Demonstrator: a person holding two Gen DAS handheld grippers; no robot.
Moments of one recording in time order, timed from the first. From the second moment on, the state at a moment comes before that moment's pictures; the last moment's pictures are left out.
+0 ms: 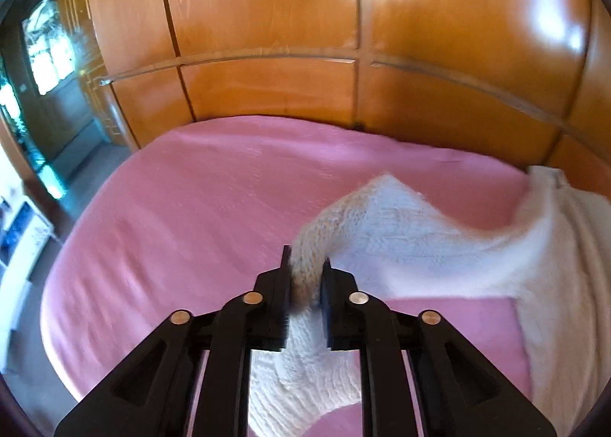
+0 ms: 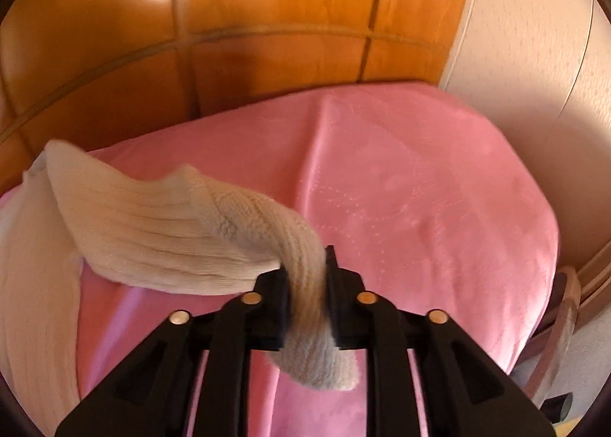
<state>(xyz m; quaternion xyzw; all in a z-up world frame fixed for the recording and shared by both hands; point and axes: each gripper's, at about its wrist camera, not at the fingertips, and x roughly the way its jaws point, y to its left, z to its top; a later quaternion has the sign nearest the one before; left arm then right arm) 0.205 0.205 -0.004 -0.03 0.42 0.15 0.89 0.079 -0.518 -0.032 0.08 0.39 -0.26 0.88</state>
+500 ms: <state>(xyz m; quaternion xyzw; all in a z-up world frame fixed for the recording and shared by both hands) 0.102 0.080 -0.082 -0.24 0.51 -0.20 0.80 -0.006 -0.351 -0.107 0.23 0.48 0.13 0.83</state>
